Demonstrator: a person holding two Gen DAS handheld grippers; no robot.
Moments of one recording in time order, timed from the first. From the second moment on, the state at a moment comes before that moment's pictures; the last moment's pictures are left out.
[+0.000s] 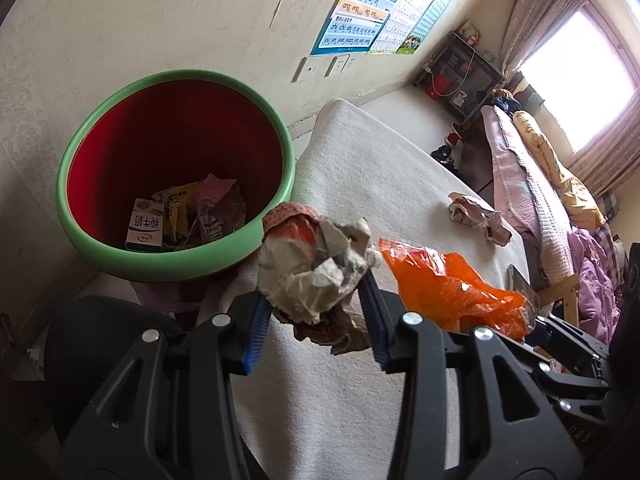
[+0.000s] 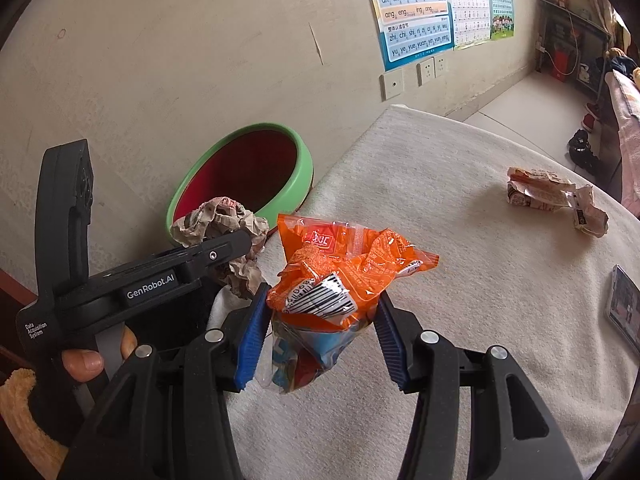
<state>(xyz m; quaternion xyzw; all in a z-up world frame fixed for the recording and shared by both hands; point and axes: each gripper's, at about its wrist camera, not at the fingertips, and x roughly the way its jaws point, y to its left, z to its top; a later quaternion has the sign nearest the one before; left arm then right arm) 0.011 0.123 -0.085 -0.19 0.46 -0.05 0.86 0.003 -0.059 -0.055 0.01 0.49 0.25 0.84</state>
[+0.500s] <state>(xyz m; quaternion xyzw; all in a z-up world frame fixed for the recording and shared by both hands) 0.014 0.146 -0.080 -0.21 0.45 -0.01 0.87 0.006 -0.045 -0.051 0.00 0.48 0.26 0.84</state>
